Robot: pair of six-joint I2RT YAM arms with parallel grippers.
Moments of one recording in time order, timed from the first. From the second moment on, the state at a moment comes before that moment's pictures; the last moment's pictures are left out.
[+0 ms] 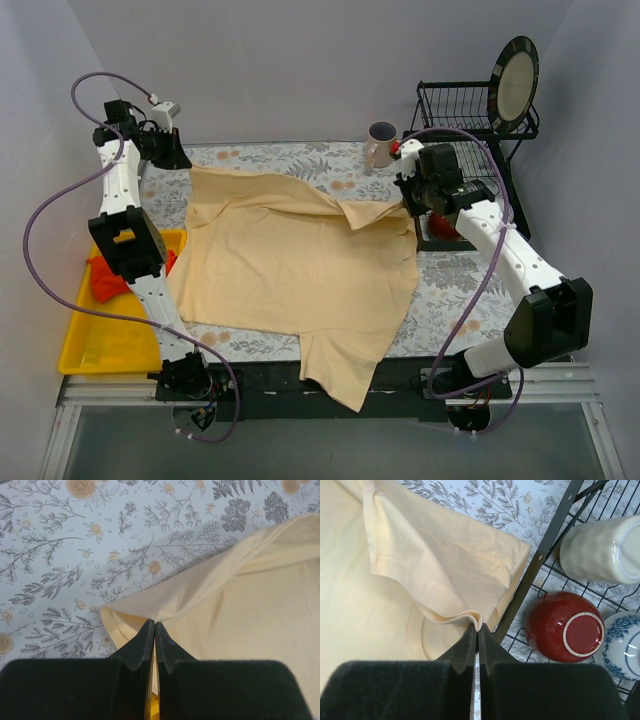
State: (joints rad) left arm 0.29 2.21 2.24 -0.98 0.69 0.42; right arm 0.36 1.47 1.31 -0.59 -0.03 -0.20
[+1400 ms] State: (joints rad) left arm 0.36 2.03 2.03 -1.05 0.48 0.65; right arm 0.38 1.43 1.37 -0.98 -0.33 -0.39
